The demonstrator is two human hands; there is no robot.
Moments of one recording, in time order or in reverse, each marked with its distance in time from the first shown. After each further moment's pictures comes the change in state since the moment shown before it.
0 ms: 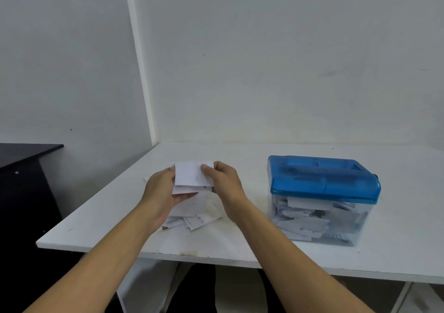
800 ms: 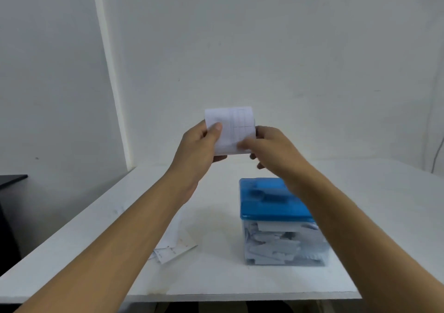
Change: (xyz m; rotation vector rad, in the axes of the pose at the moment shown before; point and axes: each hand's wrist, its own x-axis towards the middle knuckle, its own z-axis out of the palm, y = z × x) left_hand -0.032 0.089 0.128 0.154 -0.292 0.459; right_hand -0.041 -0.135 -0.128 -0.484 0.172 -0.233
